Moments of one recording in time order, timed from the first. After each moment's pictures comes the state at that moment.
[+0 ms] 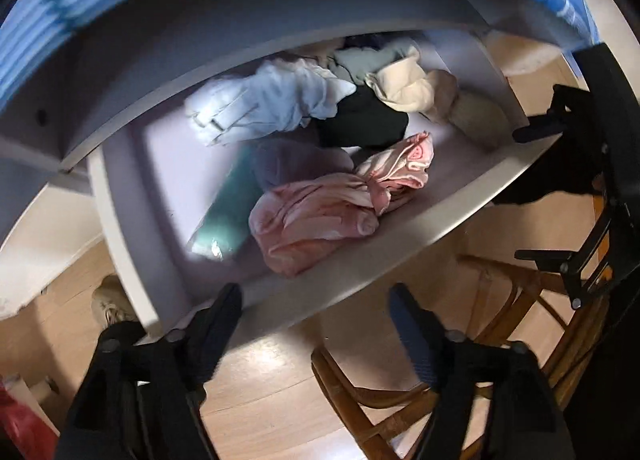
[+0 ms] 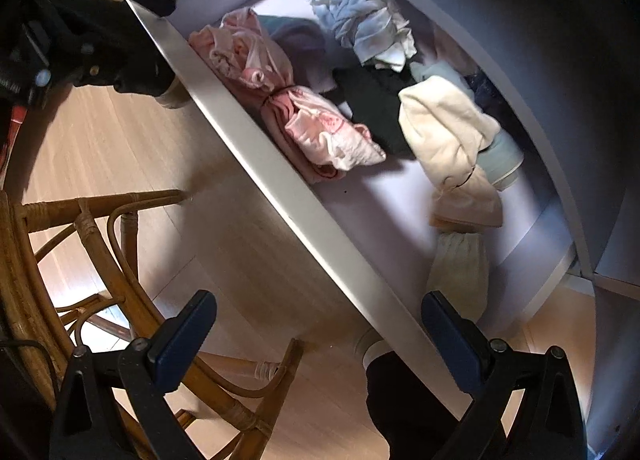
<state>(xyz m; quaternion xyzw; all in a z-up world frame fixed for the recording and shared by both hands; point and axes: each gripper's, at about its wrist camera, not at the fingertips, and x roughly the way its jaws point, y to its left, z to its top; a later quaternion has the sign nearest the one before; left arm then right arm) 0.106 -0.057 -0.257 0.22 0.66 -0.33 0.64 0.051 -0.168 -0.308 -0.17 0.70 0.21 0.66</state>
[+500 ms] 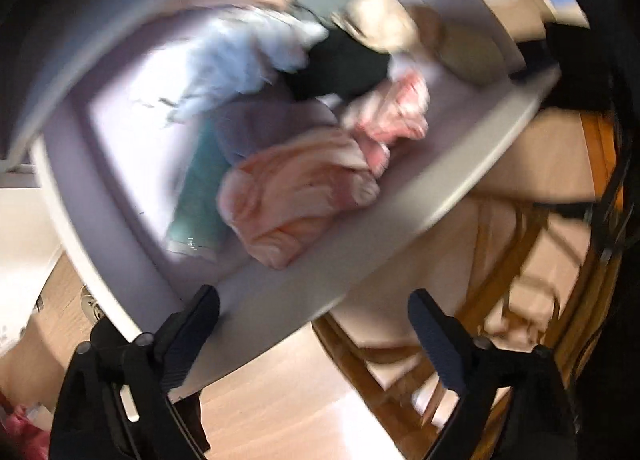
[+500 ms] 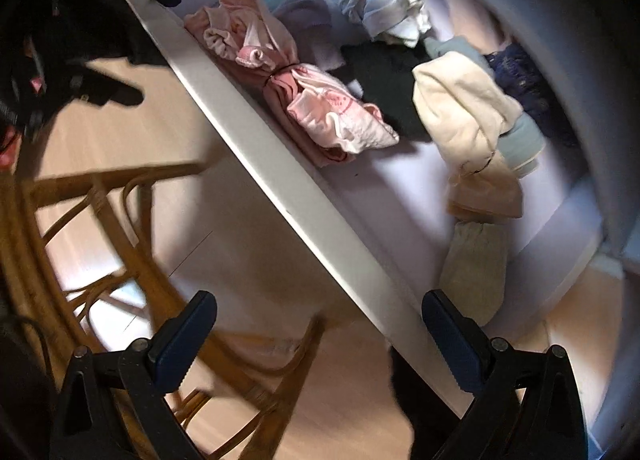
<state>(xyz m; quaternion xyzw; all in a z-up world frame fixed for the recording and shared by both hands) 0.065 -0.067 -0.287 0.30 0.69 -0.37 0.54 0.028 -0.158 -0.320 -0.15 0.74 0.23 0.61</state>
